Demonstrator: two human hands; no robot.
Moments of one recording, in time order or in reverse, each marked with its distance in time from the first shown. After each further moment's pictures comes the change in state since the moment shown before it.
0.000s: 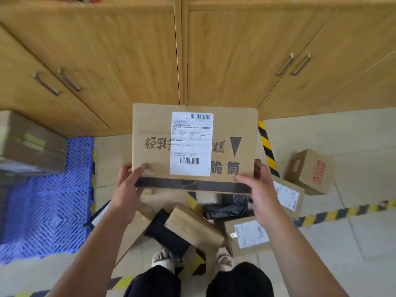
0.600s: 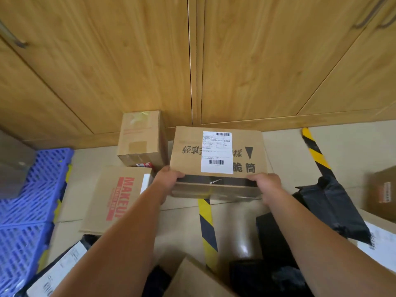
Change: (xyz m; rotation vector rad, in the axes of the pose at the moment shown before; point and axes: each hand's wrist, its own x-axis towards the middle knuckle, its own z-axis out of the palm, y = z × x) left_hand 0.317 -0.184 0.070 0.476 -0.020 -0.080; right_hand 0.345 0.205 0.061 -0.087 0.200 0.176
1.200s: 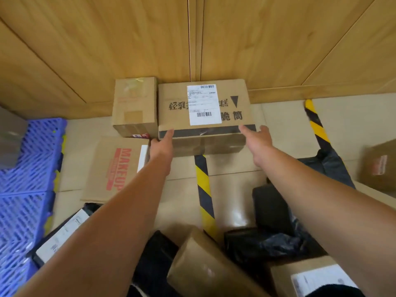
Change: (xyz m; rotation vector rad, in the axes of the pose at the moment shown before) left_hand -0.011 -0.001 0.006 -0.232 0.234 -0.035; right_hand -0.028 -0.035 0.025 -0.105 -0.015 -0.109
